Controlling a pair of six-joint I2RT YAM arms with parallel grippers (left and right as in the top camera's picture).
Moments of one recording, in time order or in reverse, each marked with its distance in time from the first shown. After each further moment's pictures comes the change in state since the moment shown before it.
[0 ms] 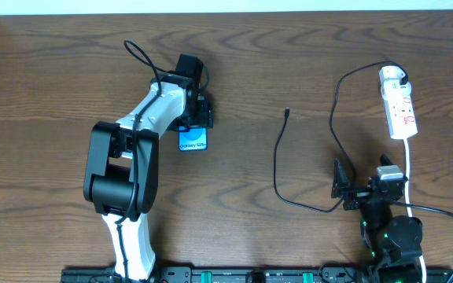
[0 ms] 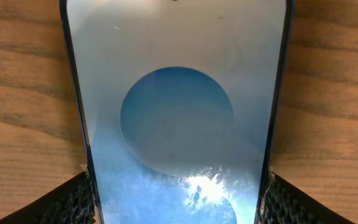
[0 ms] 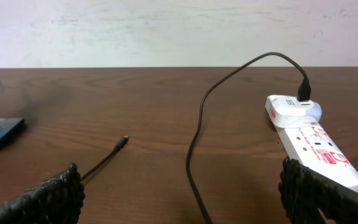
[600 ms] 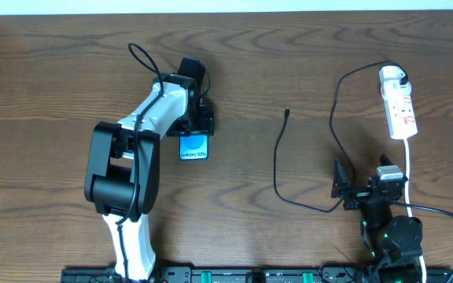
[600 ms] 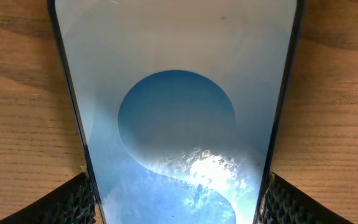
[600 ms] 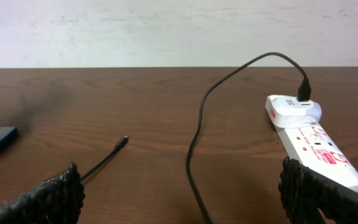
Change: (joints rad) left arm -0.011 0.000 0.004 -0.108 0.030 0.014; right arm 0.000 0.000 0.000 0.000 0.000 0.000
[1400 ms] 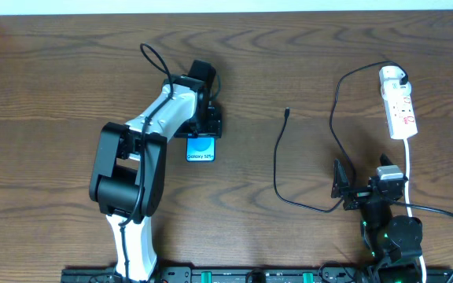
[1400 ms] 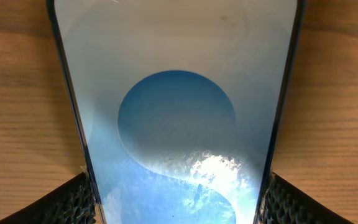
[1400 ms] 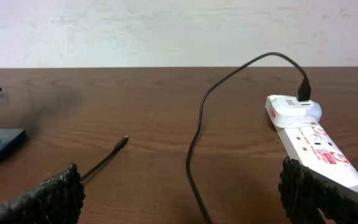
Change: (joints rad) left arm -0.046 0.000 0.000 0.000 0.002 -0.010; right arm 0.000 0.000 0.000 0.000 0.000 0.000
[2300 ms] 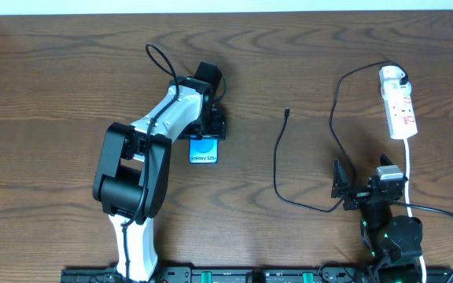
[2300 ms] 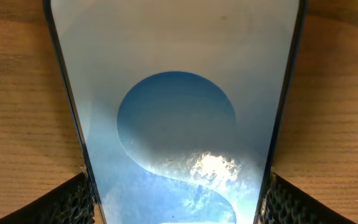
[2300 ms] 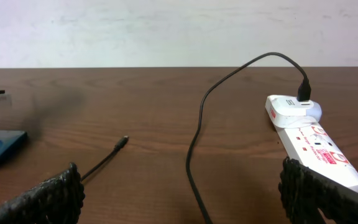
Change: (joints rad) left arm -0.042 0.003 0.000 -0.007 -0.015 -0.034; right arm 0.000 0.000 0.000 0.000 0.000 0.000
